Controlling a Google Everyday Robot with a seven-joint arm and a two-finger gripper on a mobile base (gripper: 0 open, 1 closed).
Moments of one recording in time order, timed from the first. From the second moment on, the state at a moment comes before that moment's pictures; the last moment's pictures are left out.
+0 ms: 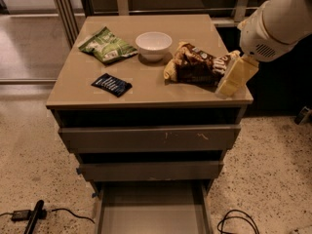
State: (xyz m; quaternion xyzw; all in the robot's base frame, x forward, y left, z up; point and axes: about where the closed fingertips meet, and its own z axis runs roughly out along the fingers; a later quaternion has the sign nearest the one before) arm 0.555 -0.180 0.947 -0.55 0.78 -0.06 0.29
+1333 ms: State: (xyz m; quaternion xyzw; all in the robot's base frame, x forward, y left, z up) arm 0.662 -0.165 0.882 -0.54 0.78 -0.04 0.32
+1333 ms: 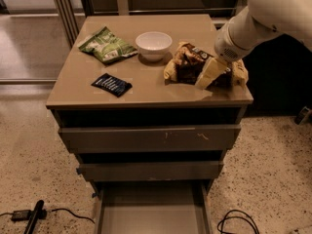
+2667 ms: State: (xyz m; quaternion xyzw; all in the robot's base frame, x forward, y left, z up) arm 0.689 -0.168 0.841 -0.55 0.78 -0.02 0.29
